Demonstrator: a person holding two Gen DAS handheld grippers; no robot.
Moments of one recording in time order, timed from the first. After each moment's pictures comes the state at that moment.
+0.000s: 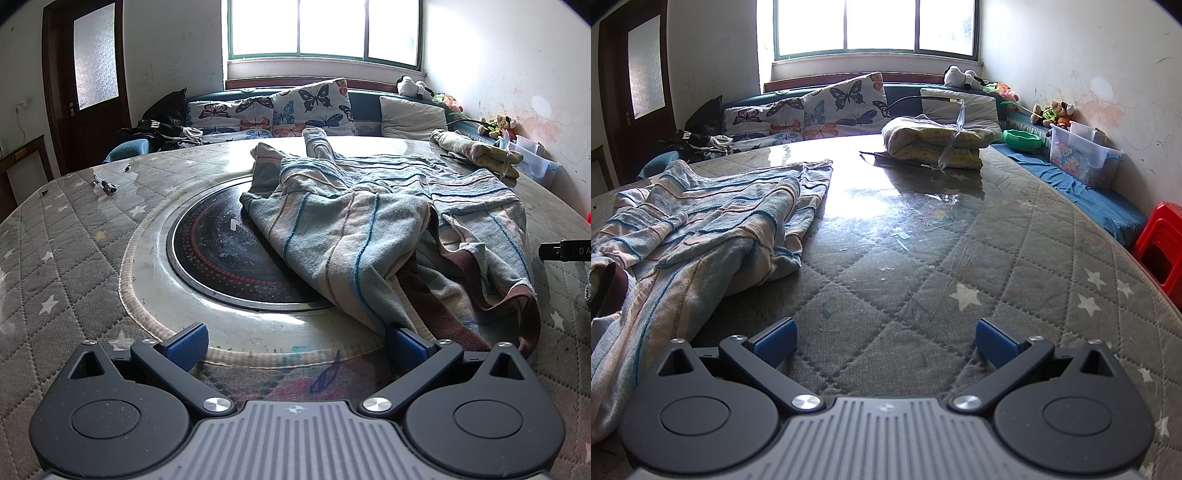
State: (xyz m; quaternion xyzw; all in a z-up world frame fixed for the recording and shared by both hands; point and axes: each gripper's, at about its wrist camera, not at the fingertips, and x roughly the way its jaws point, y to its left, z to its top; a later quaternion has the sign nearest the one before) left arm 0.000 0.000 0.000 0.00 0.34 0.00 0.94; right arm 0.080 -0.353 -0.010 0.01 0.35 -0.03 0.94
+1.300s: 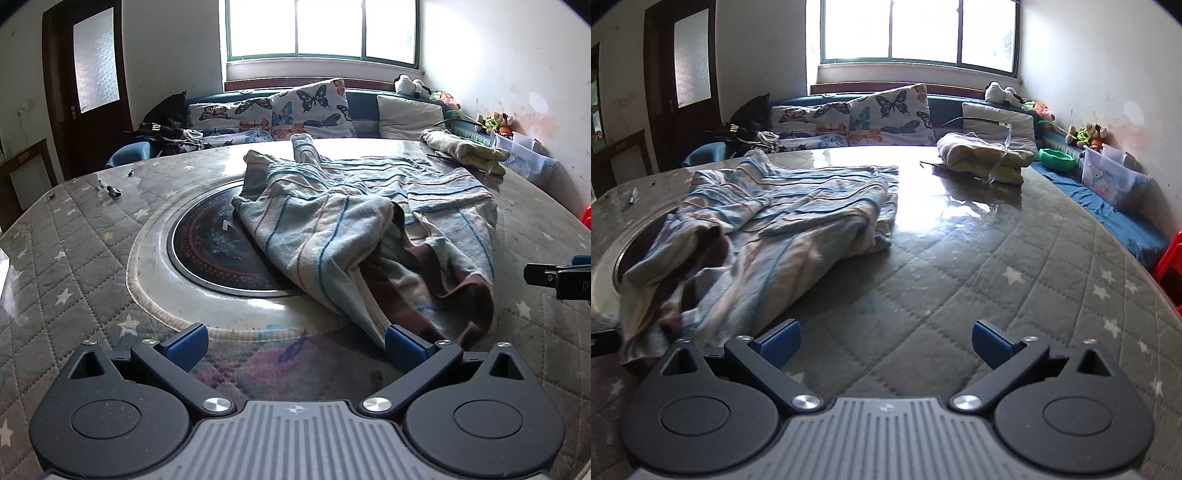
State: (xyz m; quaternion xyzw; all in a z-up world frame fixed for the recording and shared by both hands) left arm -0.030 -0.022 0.018 0.01 0.34 0.00 0.94; right arm 0.008 -0.311 0.016 -0.01 0.33 0.04 0.94
